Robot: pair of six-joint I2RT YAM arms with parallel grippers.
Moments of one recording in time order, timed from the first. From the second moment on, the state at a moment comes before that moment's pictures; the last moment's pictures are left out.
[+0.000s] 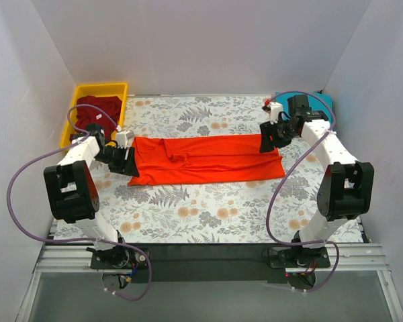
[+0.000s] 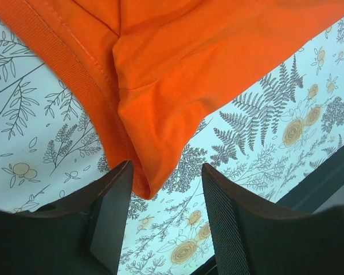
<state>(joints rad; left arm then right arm) 0.21 1.70 1.16 -0.90 0.62 0.48 0.13 1.67 1.40 -0.81 -0.47 -0.29</state>
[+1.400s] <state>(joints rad) 0.19 1.74 1.11 -0.84 0.63 0.41 -0.12 1.94 1.35 -0.93 -0.43 -0.37</state>
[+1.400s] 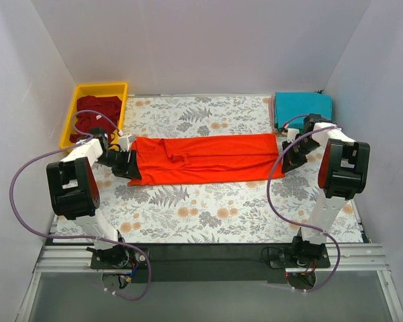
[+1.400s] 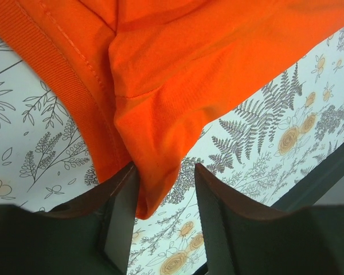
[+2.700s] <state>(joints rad) 0.19 1.58 1.17 -0.96 0.69 0.58 -0.10 1.74 1.42 -1.03 -0.55 -0.54</state>
